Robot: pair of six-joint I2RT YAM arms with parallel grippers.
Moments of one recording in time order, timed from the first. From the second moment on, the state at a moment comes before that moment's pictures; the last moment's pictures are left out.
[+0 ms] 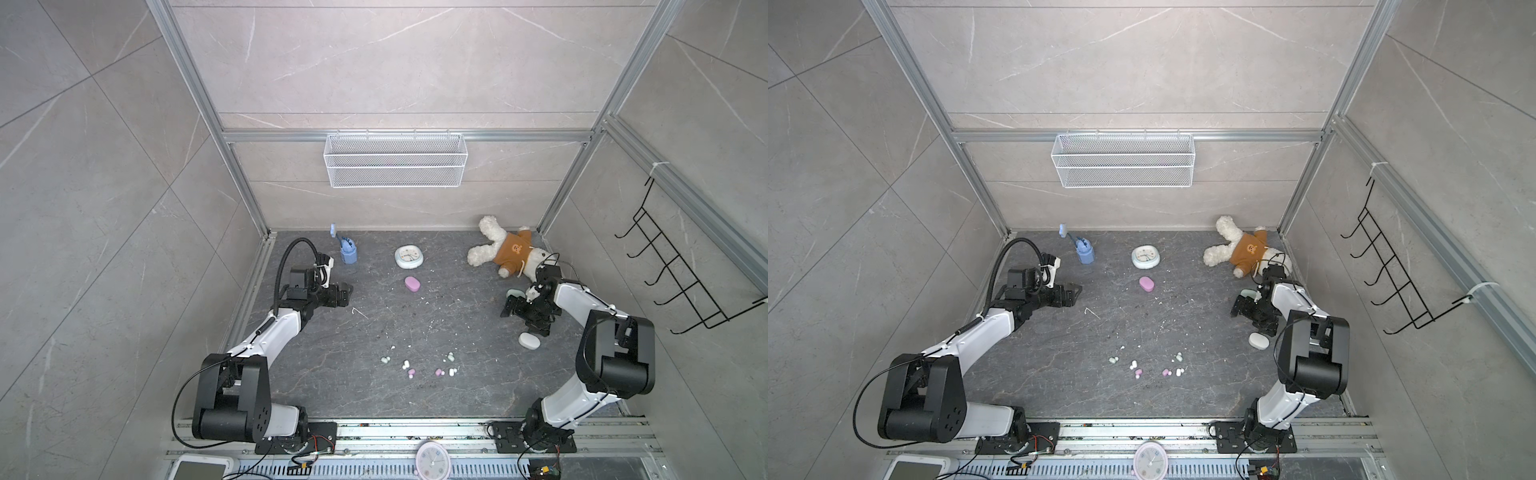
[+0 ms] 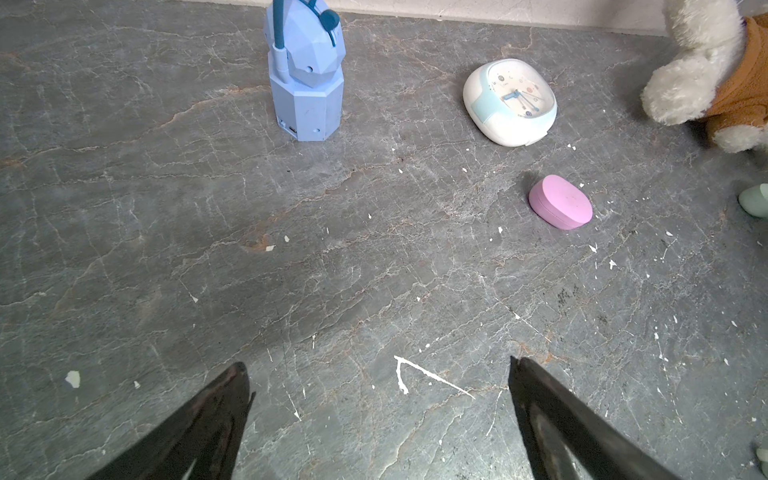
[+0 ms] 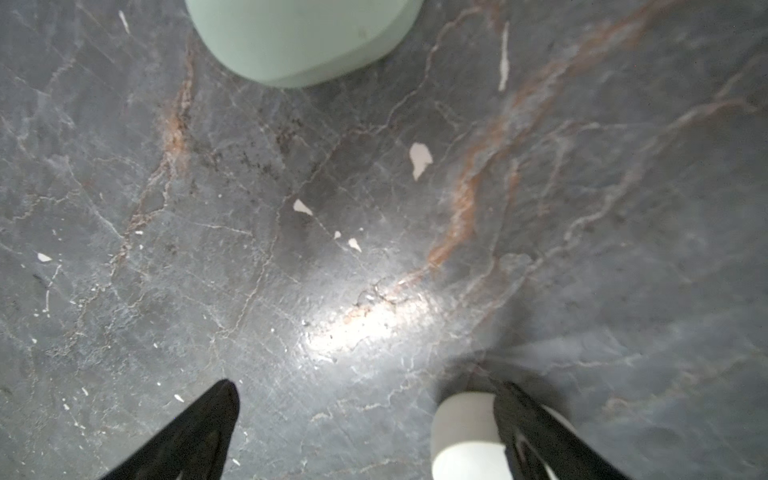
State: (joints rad) left arm -0.12 1.40 0.80 -0.11 0.30 -0.02; right arm -0.22 1.67 1.06 -0.82 -0.15 0.27
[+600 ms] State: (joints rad) left arm -0.19 1.35 0.82 -0.18 0.30 -0.01; right arm -0.26 1.60 1.03 -0.94 -0.01 0.29
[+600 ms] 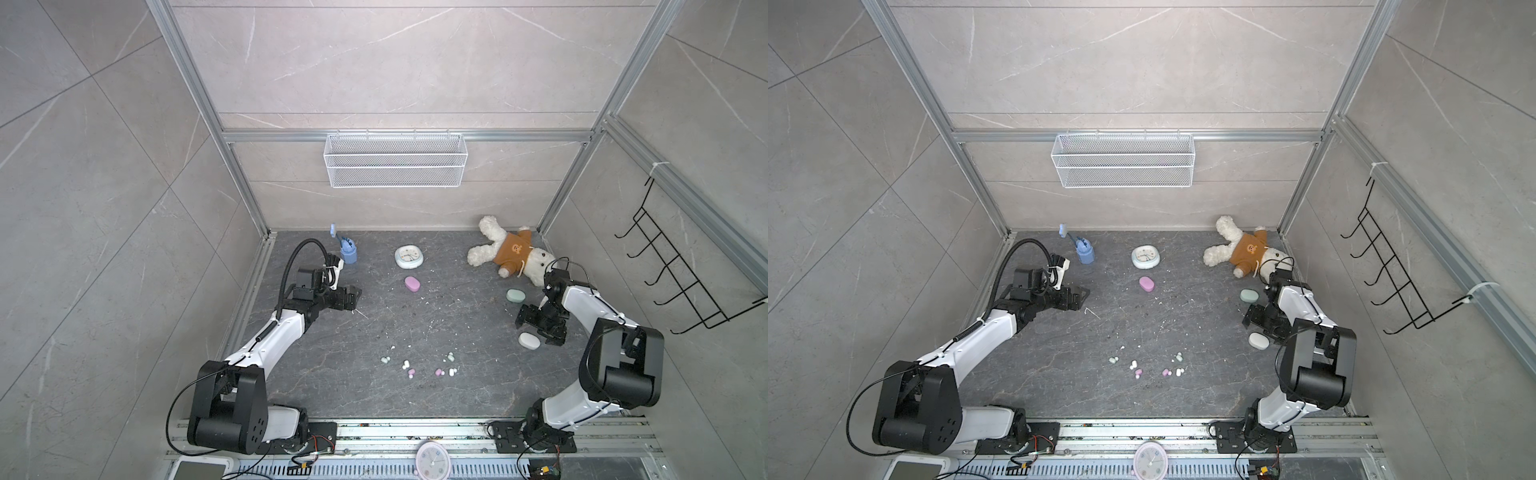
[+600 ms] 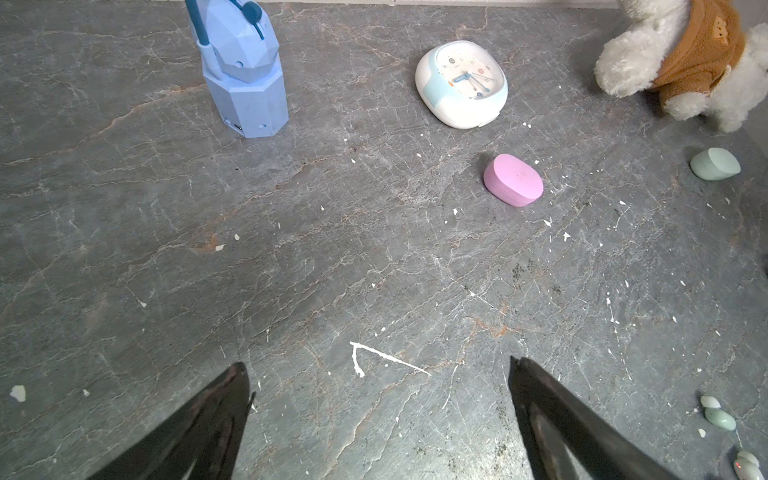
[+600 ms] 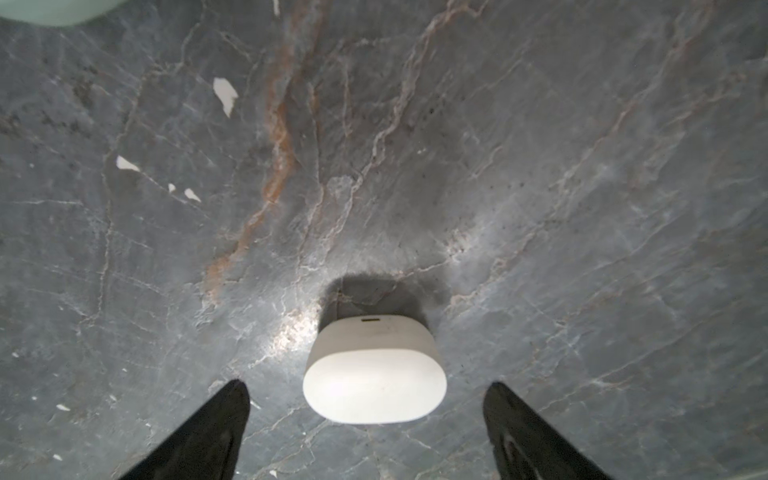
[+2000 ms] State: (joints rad) left arm -0.20 1.32 0.82 -0.21 0.31 -0.01; right arm -0.26 1.68 1.00 -0.93 -0.04 0.32
